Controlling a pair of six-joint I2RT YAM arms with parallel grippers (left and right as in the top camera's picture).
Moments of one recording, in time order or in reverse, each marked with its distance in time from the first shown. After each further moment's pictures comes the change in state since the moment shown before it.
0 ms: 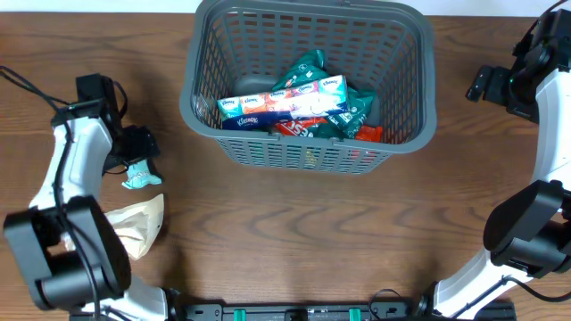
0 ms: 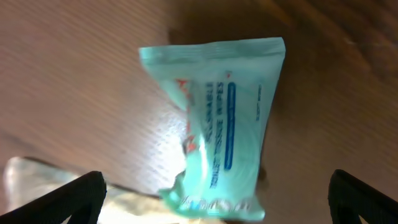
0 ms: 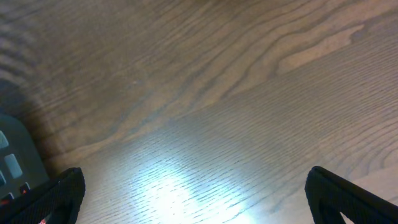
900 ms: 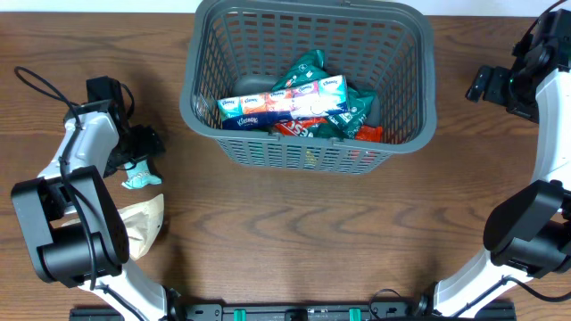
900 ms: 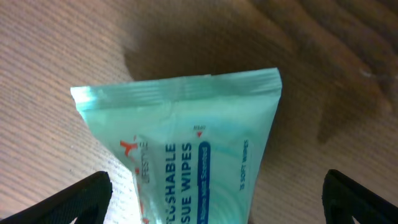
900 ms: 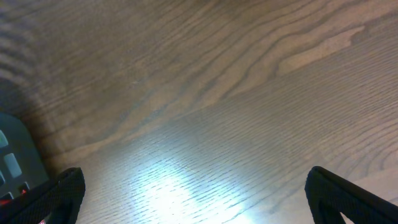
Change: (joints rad) left arm 0.000 0.120 -0.004 0.122 0.032 -0.017; right arm 0.000 0.000 0.000 0.002 0.000 -0.007
